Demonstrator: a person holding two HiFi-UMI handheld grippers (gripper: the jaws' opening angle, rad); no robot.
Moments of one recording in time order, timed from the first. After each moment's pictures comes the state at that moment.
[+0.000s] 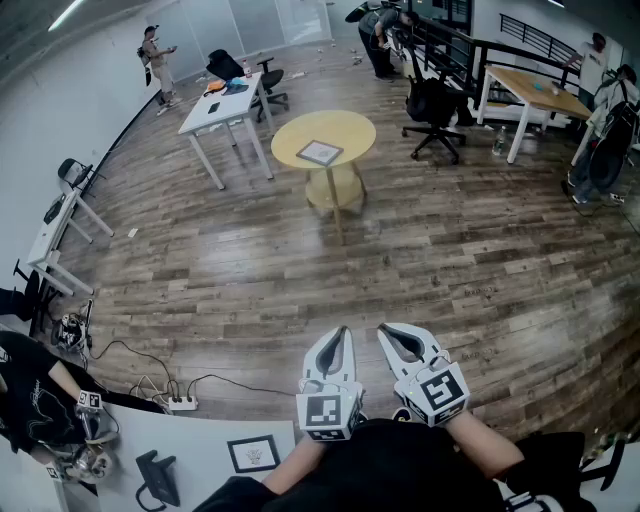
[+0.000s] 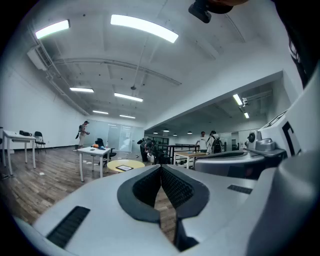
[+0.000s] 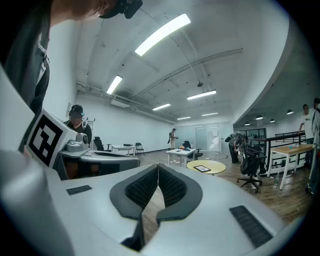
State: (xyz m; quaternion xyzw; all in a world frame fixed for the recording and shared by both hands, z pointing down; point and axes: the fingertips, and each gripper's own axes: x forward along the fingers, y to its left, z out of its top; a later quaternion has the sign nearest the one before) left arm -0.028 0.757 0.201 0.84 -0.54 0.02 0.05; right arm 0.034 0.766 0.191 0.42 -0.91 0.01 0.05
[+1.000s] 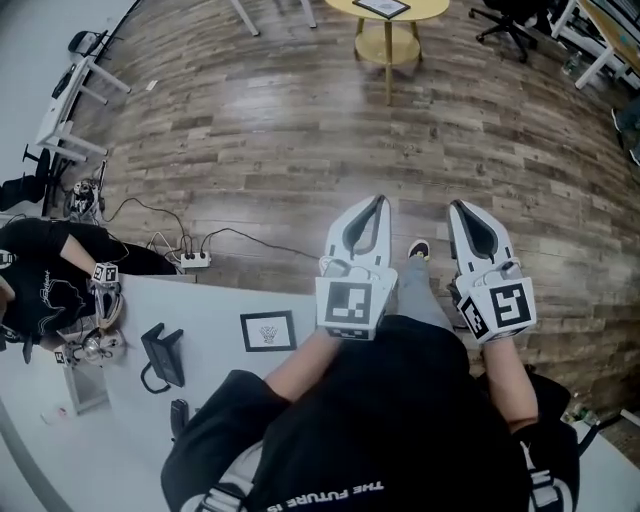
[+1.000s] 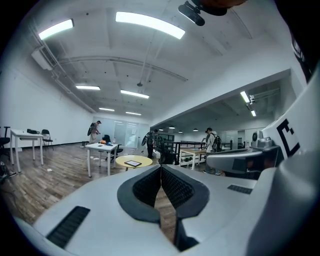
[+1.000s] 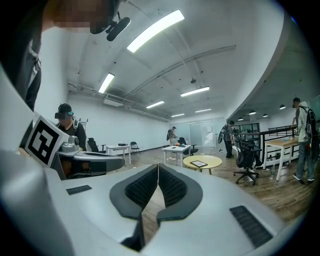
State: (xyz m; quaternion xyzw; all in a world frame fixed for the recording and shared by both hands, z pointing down) left arm -0.079 0.728 0.222 0.83 -0.55 0.03 0.07; right arm 0.024 0.730 0.218 0.45 -0.89 0.03 0.04
